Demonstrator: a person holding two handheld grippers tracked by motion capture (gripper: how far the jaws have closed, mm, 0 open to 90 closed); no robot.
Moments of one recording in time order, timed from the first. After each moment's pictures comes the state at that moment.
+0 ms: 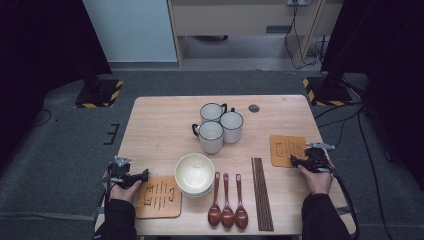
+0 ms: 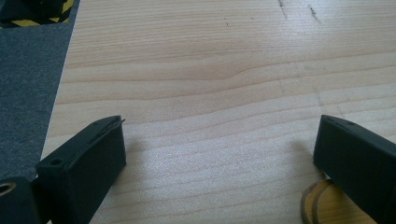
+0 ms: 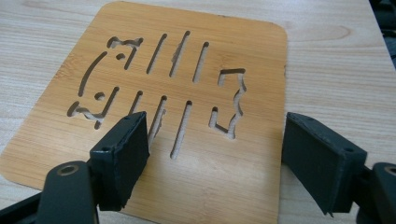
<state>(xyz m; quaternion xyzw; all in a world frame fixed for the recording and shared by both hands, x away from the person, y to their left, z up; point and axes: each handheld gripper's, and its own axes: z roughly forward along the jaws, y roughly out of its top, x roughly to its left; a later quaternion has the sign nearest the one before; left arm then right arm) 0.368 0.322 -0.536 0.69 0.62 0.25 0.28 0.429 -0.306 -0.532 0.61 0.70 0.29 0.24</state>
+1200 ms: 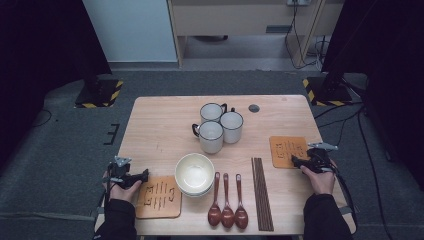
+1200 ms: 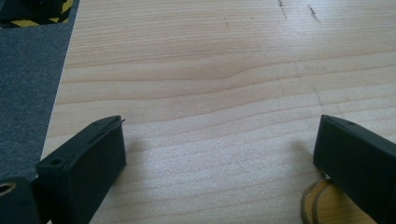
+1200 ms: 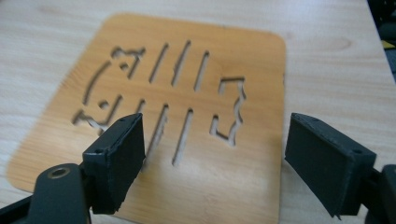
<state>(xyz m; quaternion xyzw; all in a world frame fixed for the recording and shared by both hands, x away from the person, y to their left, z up) 0.368 0.322 -0.536 0.69 0.62 0.25 0.28 0.428 -0.314 -0.531 0.59 0.71 0.31 0.24</state>
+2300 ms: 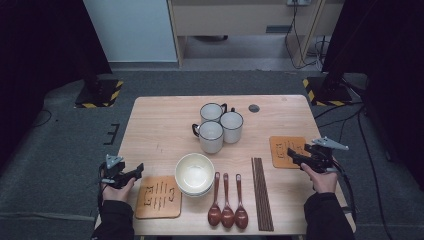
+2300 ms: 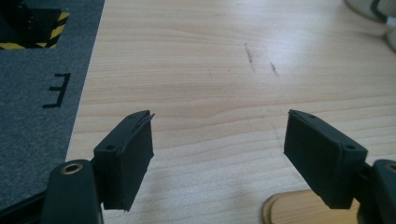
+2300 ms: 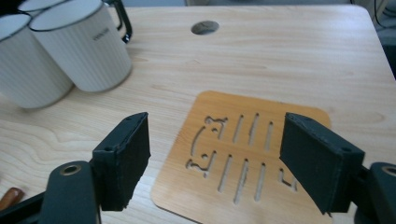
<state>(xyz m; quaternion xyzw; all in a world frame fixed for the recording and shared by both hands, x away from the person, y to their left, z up) 0.354 0.330 -0.509 0.66 0.60 0.26 0.36 0.402 -0.294 -0.474 0.54 0.69 0.43 0.23</state>
